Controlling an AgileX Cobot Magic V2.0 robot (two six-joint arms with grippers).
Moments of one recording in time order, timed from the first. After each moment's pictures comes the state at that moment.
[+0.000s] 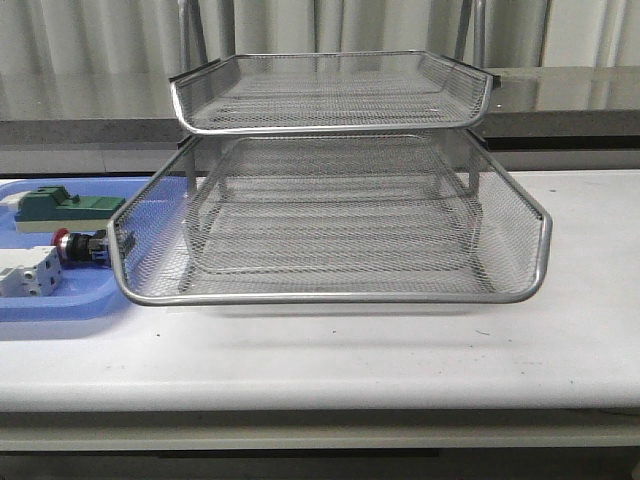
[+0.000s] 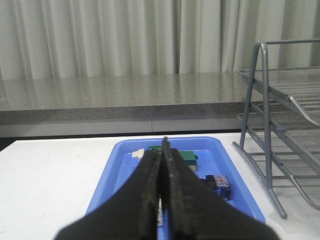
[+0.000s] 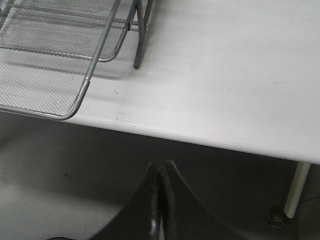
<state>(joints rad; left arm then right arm) 0.00 -0.01 0.00 0.11 -0.01 -0.10 0.06 0.48 -0.71 0.08 0.99 -0.07</state>
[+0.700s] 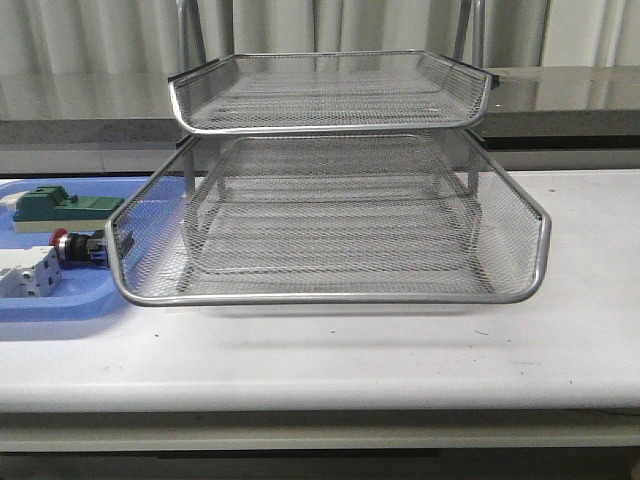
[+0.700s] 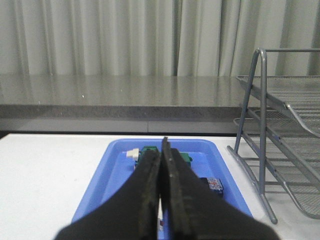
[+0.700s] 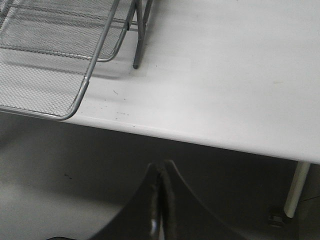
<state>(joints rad) 0.00 -0.01 0.00 0.04 0.01 -0.10 0.06 0.48 -0.71 0.08 0.99 -0.07</state>
